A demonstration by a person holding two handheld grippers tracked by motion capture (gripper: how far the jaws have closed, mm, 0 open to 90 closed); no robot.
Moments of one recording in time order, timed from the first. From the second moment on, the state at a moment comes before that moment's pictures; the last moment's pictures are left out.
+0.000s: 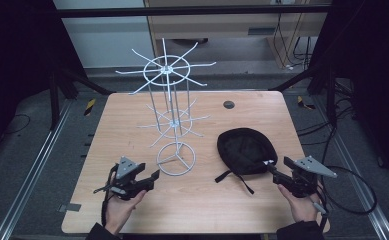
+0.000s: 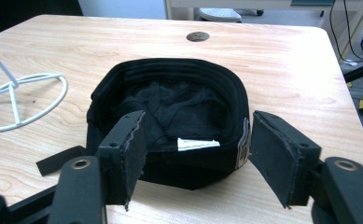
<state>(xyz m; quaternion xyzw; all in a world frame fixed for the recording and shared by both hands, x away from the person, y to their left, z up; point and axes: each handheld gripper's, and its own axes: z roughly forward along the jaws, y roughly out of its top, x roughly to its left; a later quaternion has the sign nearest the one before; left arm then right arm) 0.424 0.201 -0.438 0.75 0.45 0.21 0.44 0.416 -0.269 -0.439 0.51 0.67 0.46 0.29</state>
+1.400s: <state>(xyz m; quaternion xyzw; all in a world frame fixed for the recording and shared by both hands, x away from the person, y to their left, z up) 0.488 0.012 -0.459 0.78 0.41 0.16 0.44 0.475 -0.280 -0.449 0.52 0.69 0.41 0.29</state>
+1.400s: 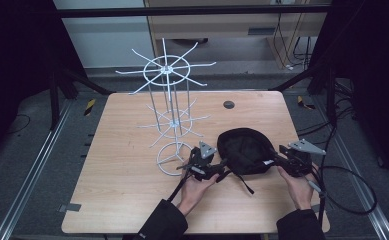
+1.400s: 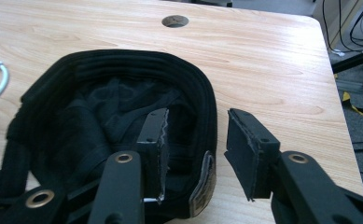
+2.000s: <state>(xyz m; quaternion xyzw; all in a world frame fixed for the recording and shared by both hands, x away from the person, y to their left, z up) 0.521 -0.020 -0.480 0.79 0.44 0.16 0.40 0.487 -0.284 -0.467 0.54 0.71 0.38 0.26</state>
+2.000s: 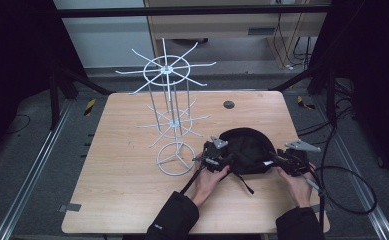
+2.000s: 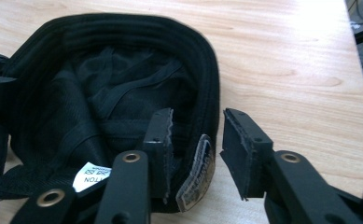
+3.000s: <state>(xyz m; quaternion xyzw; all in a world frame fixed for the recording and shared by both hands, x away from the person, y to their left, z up) 0.518 -0.013 -0.492 0.79 0.44 0.14 0.39 0.483 -0.281 -0.462 0.55 0.70 0.37 0.26</state>
